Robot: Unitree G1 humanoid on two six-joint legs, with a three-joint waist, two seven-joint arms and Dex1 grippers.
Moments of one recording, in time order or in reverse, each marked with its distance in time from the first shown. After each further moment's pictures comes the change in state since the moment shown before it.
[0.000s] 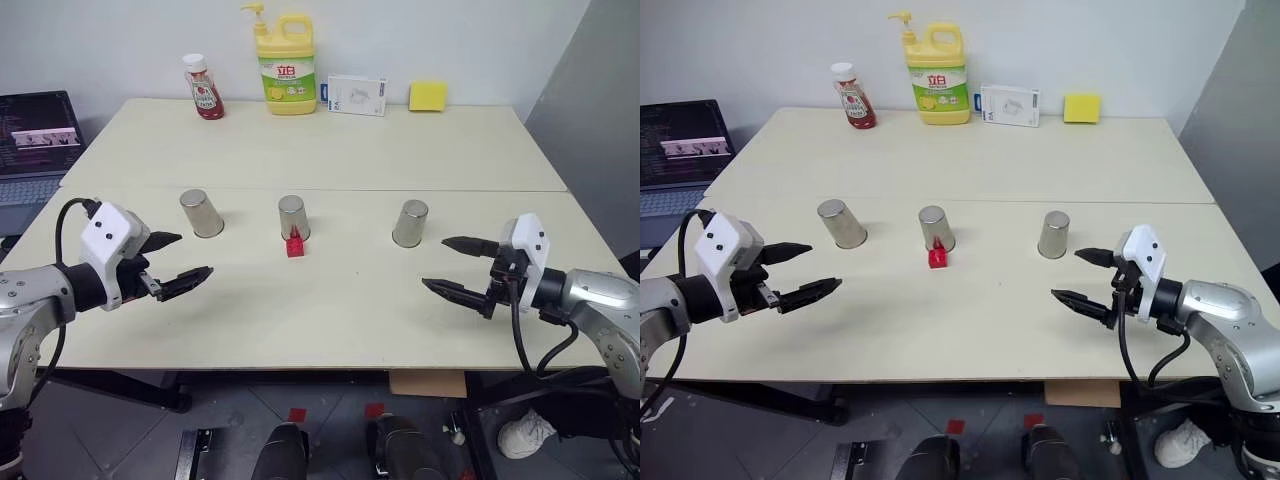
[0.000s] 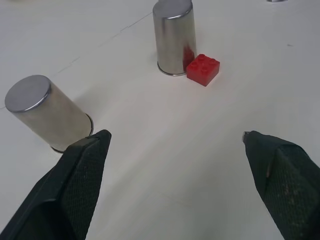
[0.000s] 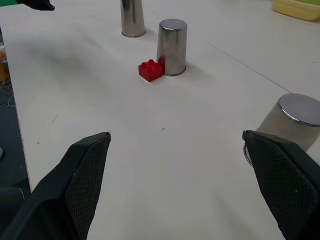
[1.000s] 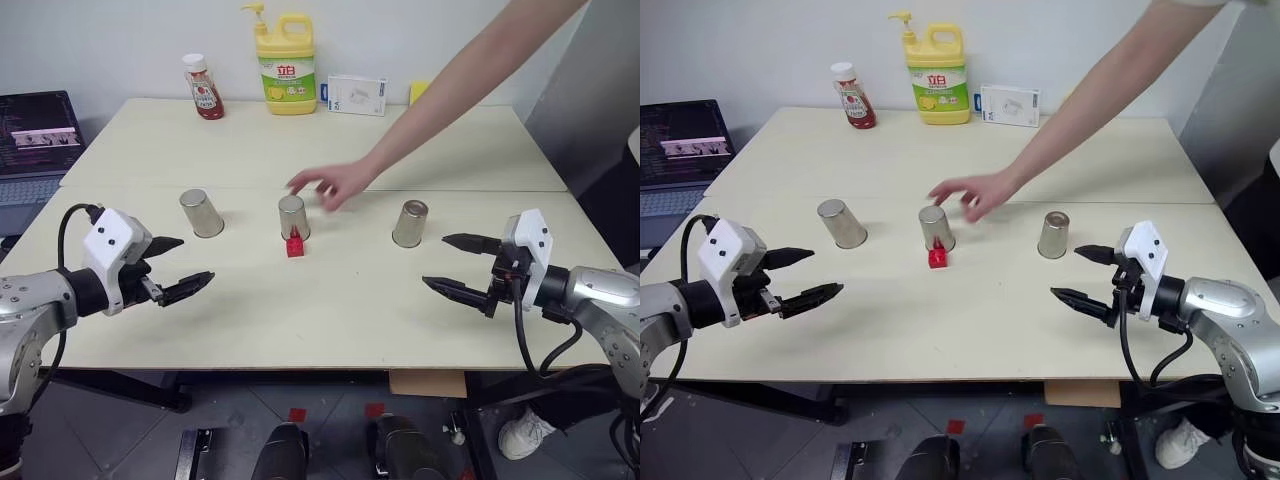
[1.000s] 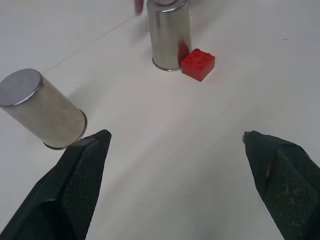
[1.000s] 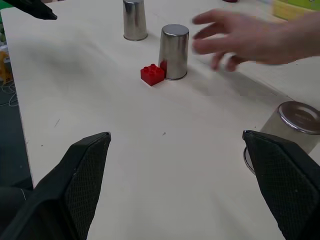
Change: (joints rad) left arm 0.026 -0.004 -0.003 -0.005 -0.007 -0.014 -0.003; right arm -0.015 -0.005 -0.018 -0.028 0.013 0.033 -0.009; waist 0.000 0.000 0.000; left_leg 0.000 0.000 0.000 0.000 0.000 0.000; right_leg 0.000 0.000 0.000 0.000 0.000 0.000
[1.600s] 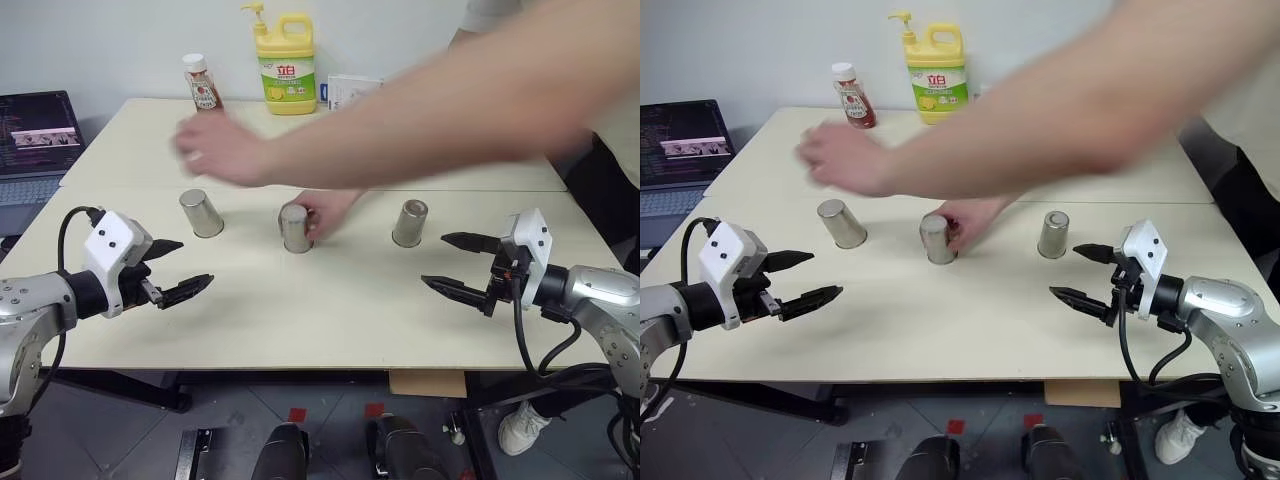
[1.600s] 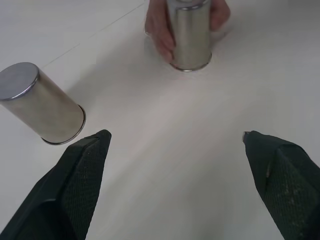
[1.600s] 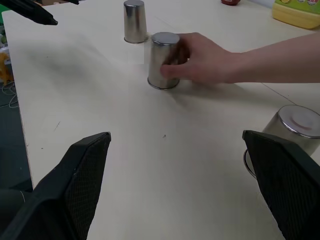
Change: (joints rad) left arm 0.007 0.001 -0.002 0.002 0.009 -0.002 -0.006; right arm -0.001 0.007 0.002 -0.003 0.000 -0.001 -0.001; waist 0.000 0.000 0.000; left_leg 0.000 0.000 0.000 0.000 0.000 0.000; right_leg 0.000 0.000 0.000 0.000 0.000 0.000
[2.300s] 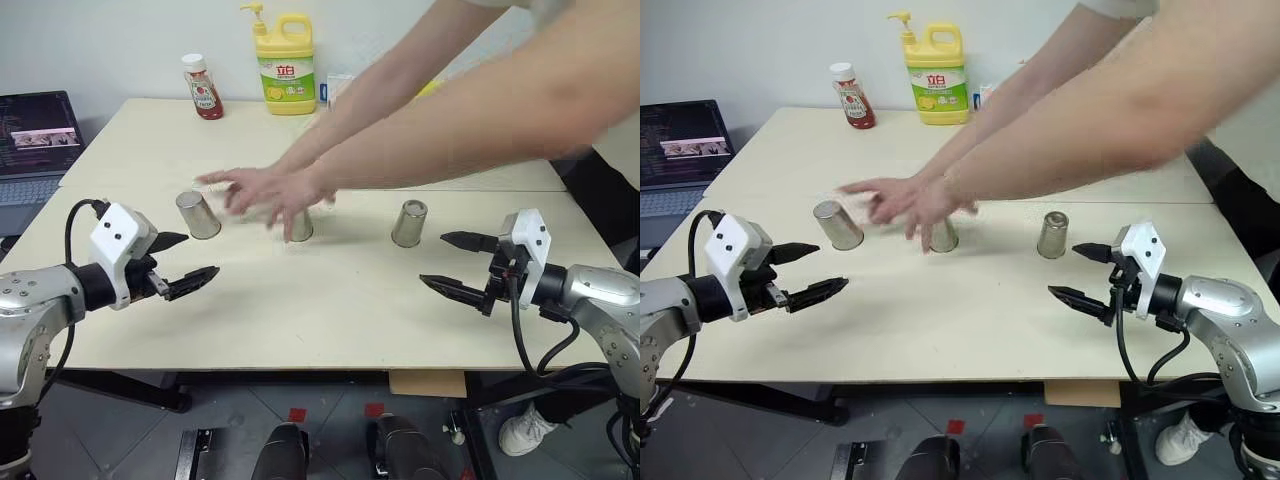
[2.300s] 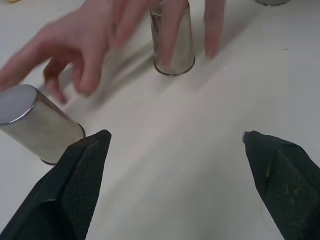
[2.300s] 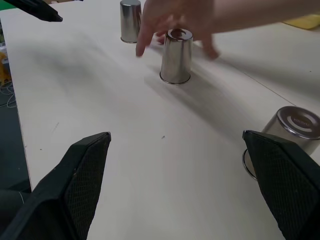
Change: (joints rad) left arm -0.066 -0.022 -0.034 0.025 -0.007 0.020 0.030; right arm -0.011 0.007 0.010 -0.018 0.003 0.019 -0.017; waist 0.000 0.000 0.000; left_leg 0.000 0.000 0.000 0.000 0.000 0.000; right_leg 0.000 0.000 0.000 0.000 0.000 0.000
